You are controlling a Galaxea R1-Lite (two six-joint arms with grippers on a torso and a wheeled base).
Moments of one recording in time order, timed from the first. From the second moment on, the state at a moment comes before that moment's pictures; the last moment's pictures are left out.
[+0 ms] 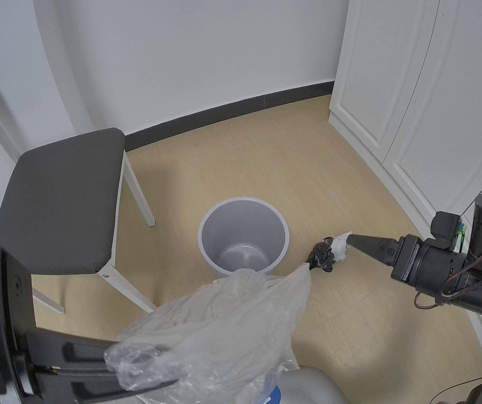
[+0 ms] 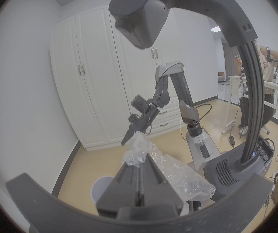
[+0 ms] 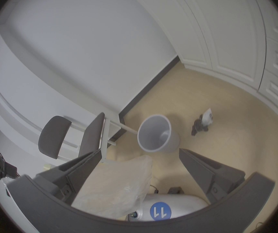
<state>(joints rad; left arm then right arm) -1.24 1.05 -0.84 0.00 0.03 0.56 0.61 1.39 -0.51 -0.61 -0.07 0.69</state>
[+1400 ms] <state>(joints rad) -1.33 1.06 -0.85 -0.05 0.03 0.58 0.49 1.44 -0.53 -0.62 0.13 0.78</state>
